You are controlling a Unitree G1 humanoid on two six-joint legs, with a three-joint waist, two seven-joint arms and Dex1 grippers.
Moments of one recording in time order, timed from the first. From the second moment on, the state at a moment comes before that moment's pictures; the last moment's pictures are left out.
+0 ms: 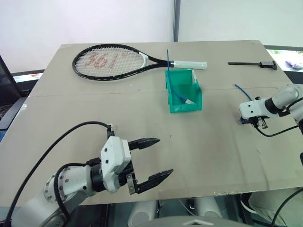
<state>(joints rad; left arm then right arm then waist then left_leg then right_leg) 0.32 0.79 0.15 -0.94 -0.79 0.45 -0.72 -0.97 -0.87 0.44 0.95 -0.35 -0.47 1.37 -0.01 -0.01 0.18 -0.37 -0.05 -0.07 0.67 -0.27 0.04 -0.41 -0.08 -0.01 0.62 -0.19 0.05</state>
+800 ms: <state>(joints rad) 0.14 0.72 0.10 -0.45 -0.56 0.24 -0.97 -0.77 -0.50 0.57 -0.04 -0.26 0.57 1.30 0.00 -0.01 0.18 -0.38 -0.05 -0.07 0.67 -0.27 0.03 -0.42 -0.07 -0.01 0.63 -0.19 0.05</state>
